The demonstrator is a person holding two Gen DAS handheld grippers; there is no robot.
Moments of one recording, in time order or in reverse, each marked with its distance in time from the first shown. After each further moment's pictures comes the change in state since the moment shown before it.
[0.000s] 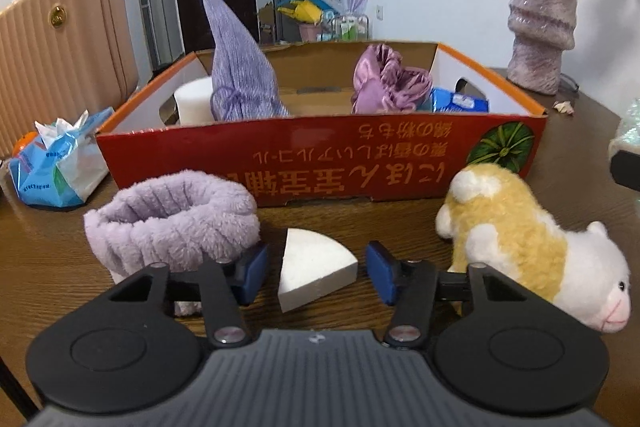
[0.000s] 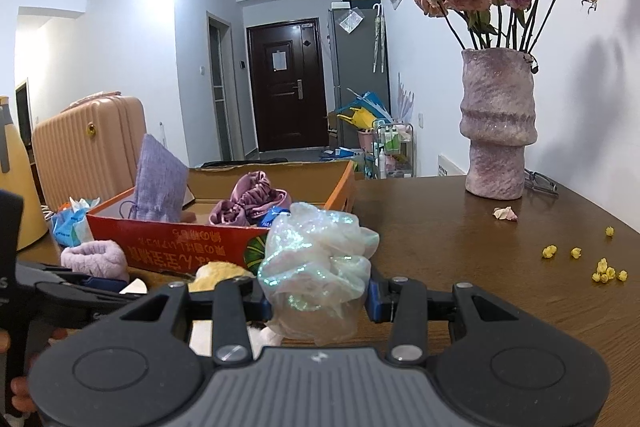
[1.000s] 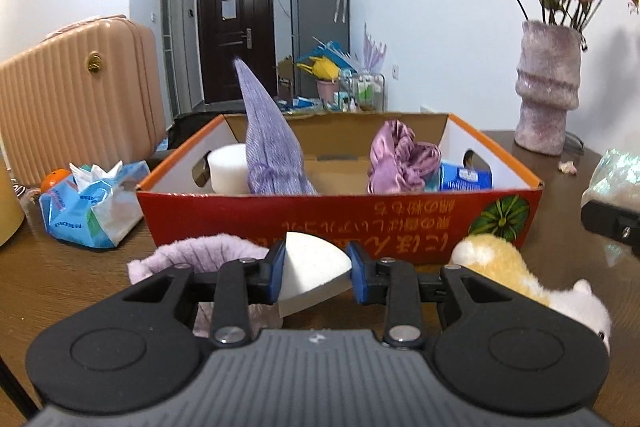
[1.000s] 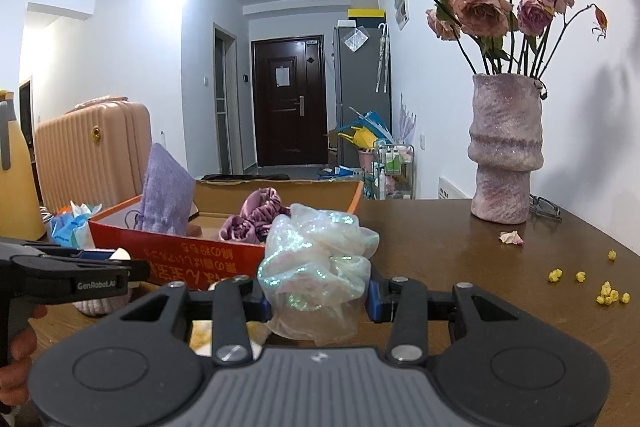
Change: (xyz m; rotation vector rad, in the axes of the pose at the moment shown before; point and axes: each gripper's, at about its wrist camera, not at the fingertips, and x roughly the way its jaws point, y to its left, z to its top) left arm -0.034 0.004 0.010 -0.044 -0.195 0.046; right arm 0.003 0.015 0.001 -0.042 -0.053 -0.010
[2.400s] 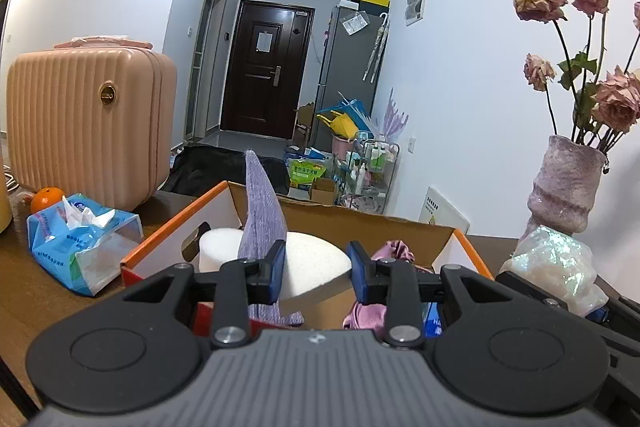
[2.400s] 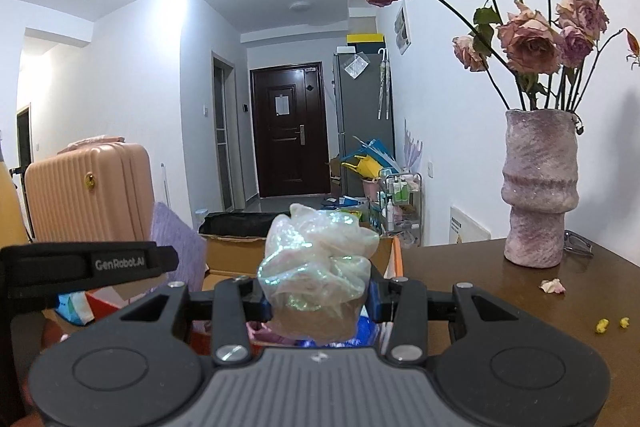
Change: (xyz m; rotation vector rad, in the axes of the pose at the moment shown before) left arm 0.011 0.007 0.057 -0.218 -0.151 0.000; right arm 0.049 0.038 0.044 0.030 -0.093 0.003
